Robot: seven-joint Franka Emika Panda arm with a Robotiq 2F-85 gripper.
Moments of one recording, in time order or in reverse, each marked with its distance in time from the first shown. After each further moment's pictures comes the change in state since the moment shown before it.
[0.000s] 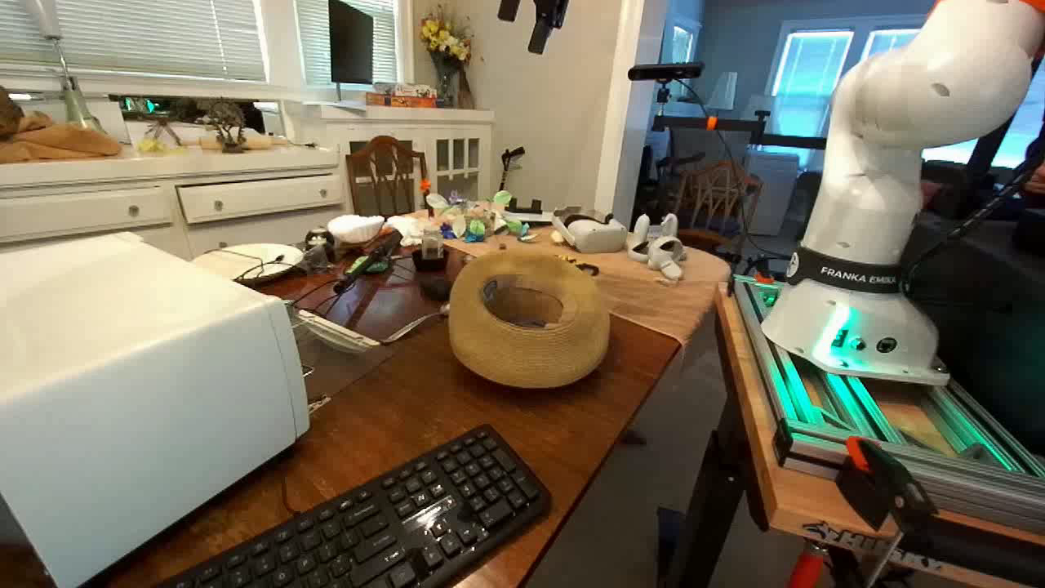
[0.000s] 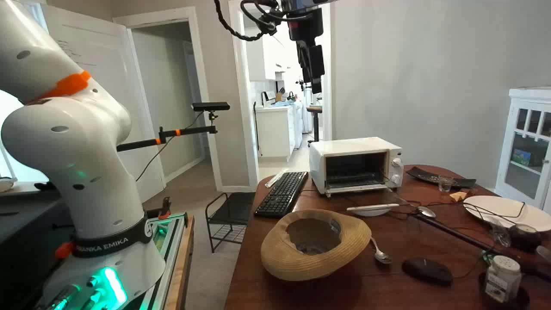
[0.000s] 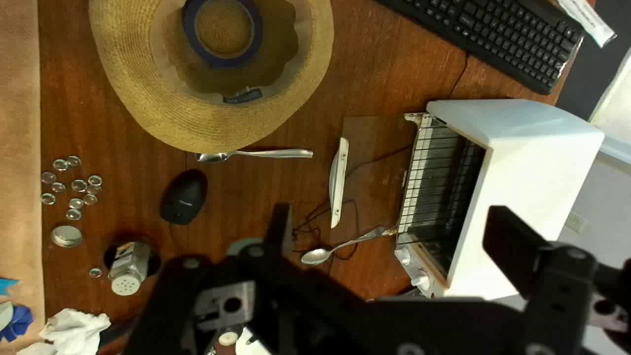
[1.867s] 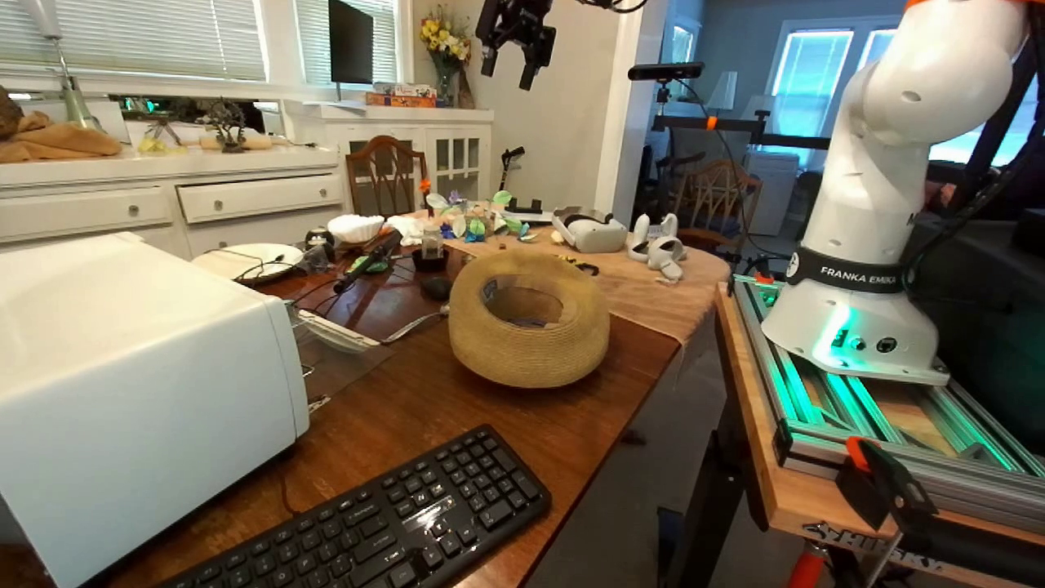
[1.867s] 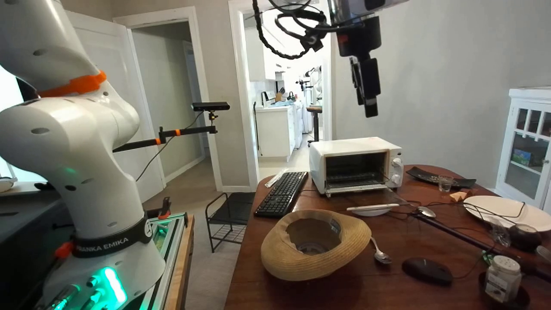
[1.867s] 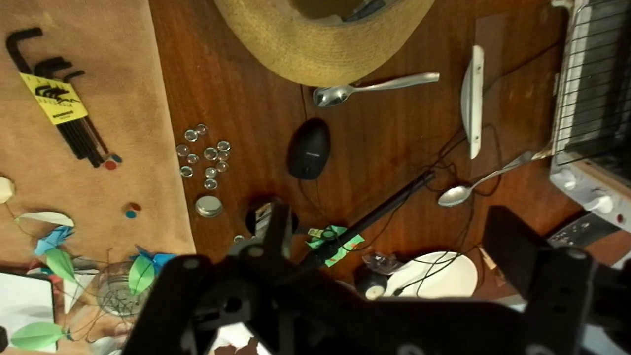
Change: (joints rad) arm -0.163 0.243 -0.025 0.102 -0.143 0.158 0.123
